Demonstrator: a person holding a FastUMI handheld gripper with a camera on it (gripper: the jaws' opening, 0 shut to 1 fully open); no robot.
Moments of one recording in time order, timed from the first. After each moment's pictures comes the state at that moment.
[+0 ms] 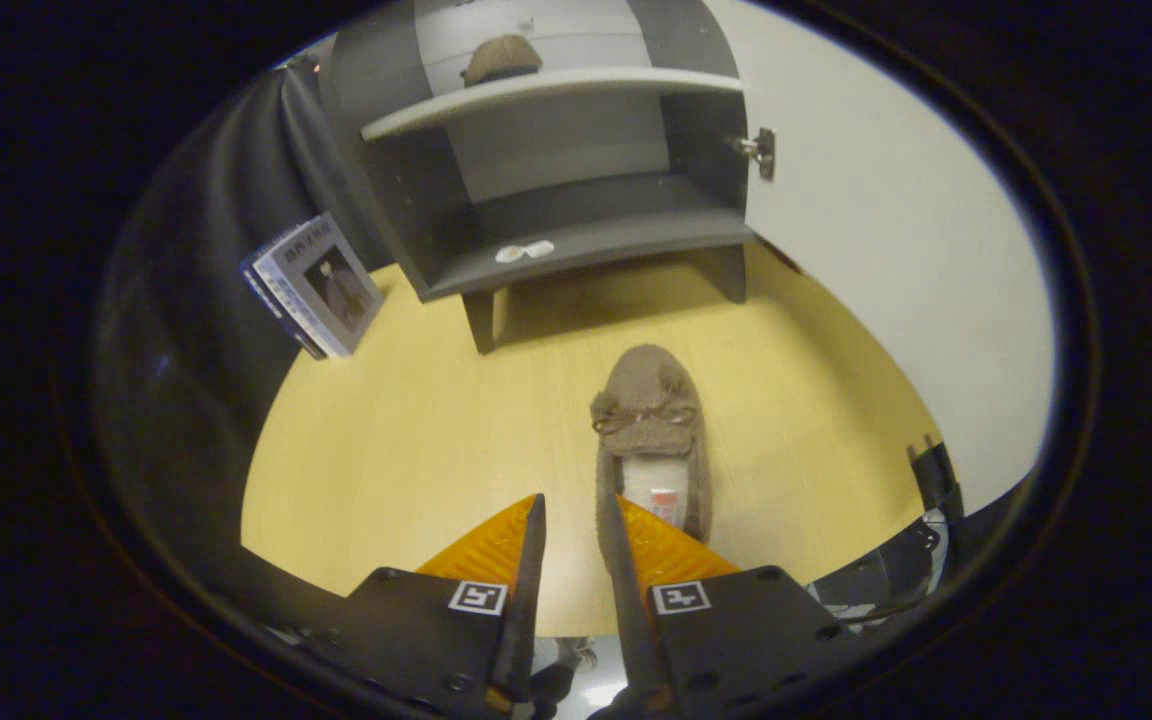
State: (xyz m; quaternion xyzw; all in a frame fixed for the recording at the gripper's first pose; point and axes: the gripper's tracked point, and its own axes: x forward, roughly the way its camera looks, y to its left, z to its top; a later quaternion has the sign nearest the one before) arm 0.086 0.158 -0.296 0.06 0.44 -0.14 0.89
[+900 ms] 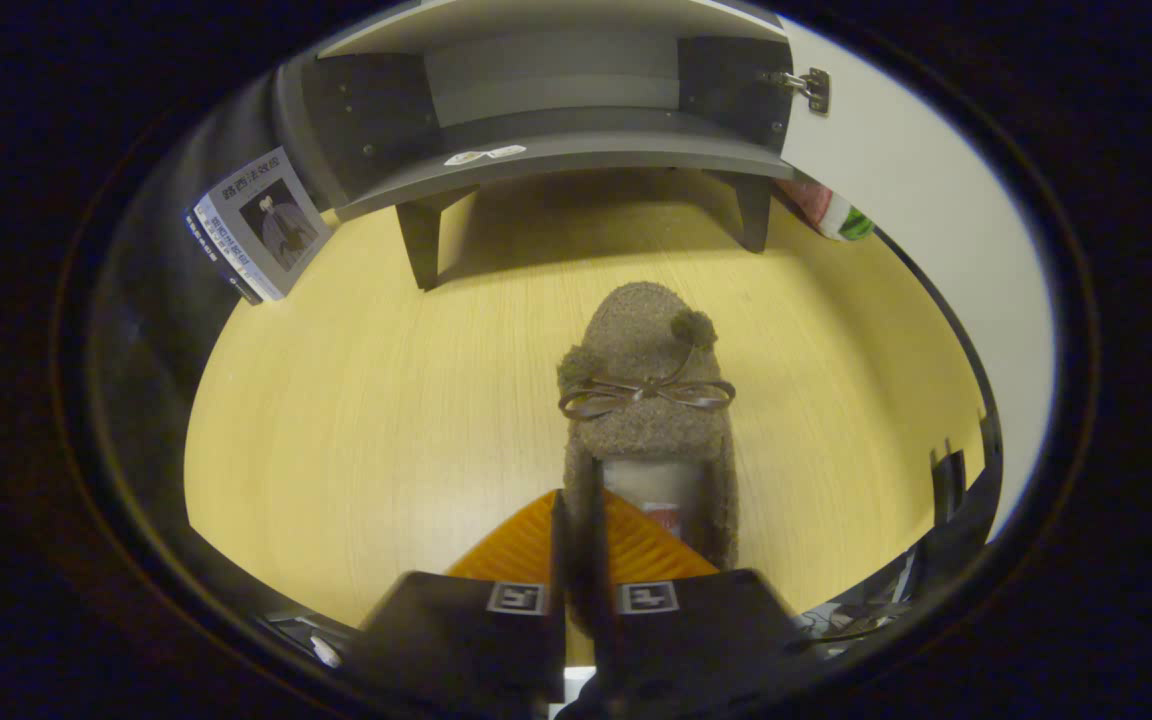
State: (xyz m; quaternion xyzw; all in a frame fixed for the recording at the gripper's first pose) arm 0.083 0.142 -0.326 0.02 0.49 -0.16 0.86
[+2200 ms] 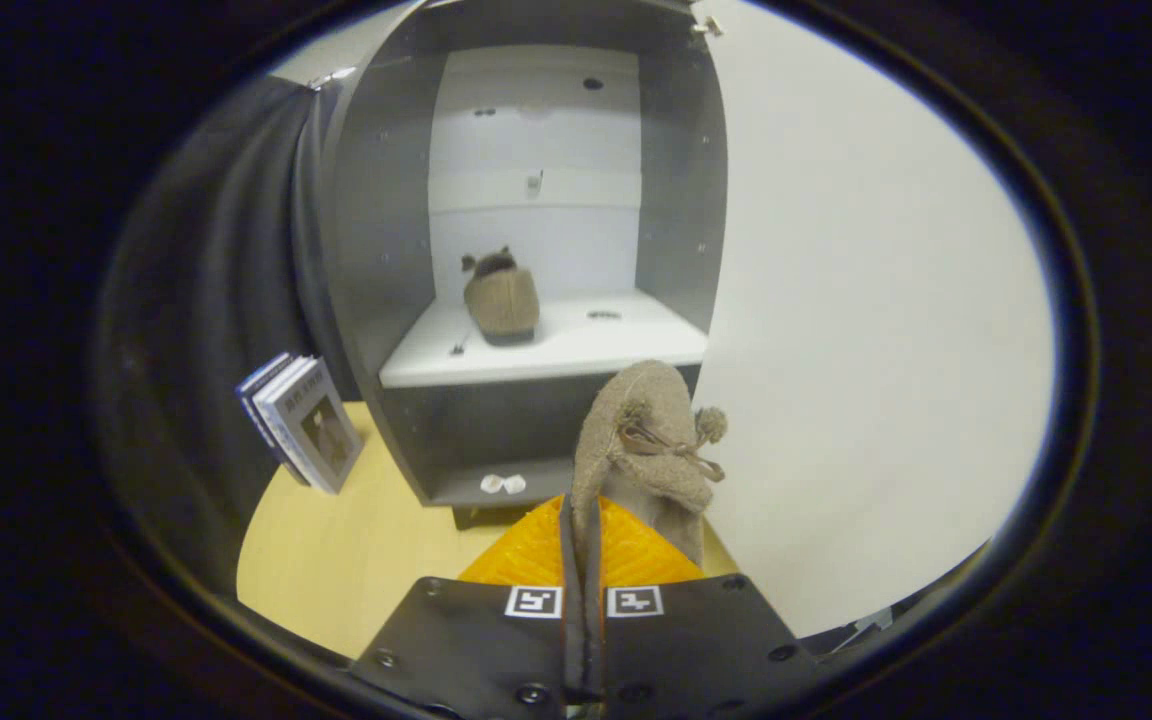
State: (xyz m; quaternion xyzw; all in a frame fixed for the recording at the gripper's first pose) arm 0.147 0.156 0.006 -0.05 0.21 -0.20 0.96
